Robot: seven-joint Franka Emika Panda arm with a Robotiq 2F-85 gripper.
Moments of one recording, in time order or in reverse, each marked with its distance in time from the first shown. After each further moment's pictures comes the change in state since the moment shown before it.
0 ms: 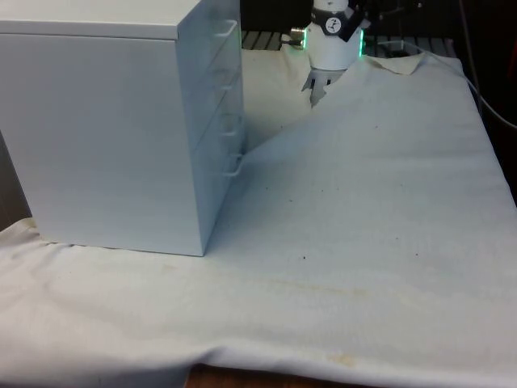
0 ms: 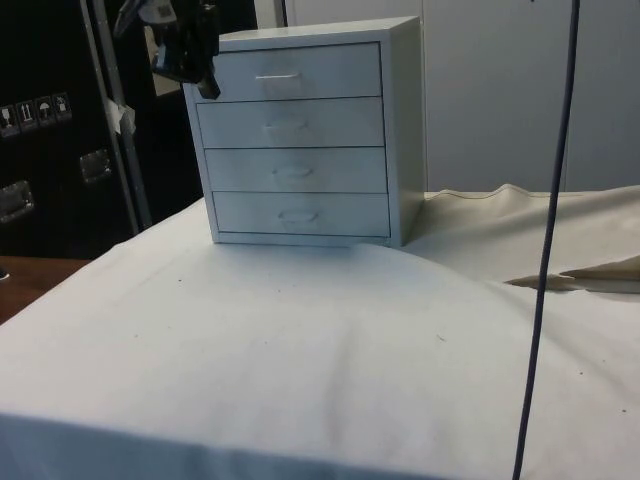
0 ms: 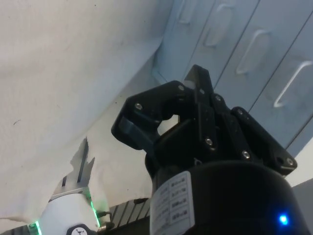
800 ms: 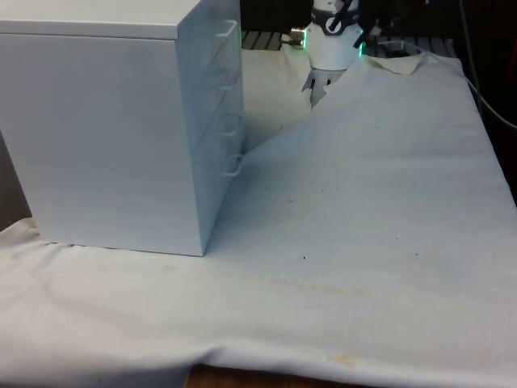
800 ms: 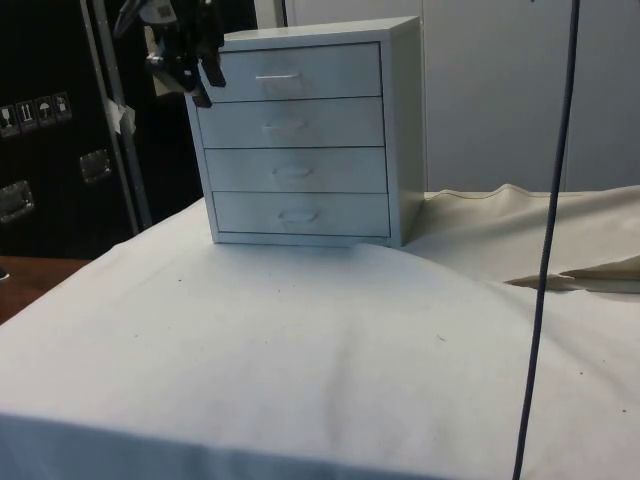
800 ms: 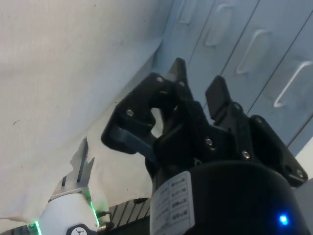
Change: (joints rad) arm 0.000 0.001 0.000 0.000 -0.001 -0.001 0.000
